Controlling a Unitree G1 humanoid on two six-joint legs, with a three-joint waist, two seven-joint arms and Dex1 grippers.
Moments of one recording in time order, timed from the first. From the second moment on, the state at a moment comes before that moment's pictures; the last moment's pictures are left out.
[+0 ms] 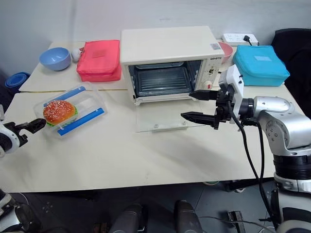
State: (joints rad) left arm -0.43 0.66 0.76 -0.22 -0.29 1.44 -0.18; right arm -0.65 -0.79 -0.09 -0.13 0.65 0.70 1.09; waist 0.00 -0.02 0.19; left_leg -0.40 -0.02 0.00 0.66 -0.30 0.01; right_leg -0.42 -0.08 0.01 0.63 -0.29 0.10
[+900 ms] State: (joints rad) left arm -0.57 0.77 0.49 0.17 -0.23 1.20 -0.21; right arm -0.54 -0.80 -0.16 -0.23 0.68 0.71 1.00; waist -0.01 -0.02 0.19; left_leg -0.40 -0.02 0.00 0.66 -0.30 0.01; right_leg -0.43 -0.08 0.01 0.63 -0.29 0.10
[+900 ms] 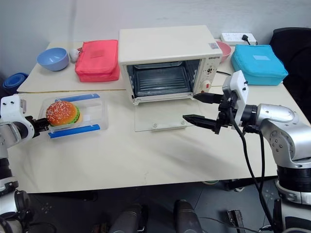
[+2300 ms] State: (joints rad) left arm -0.92 0.16 0.23 -0.14 -0.29 1.48 -0.02; right arm -0.26 -0.91 -0.40 -0.35 0.76 0.75 0.88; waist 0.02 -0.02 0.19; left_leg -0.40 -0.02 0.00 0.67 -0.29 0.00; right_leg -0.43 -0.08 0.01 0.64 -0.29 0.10
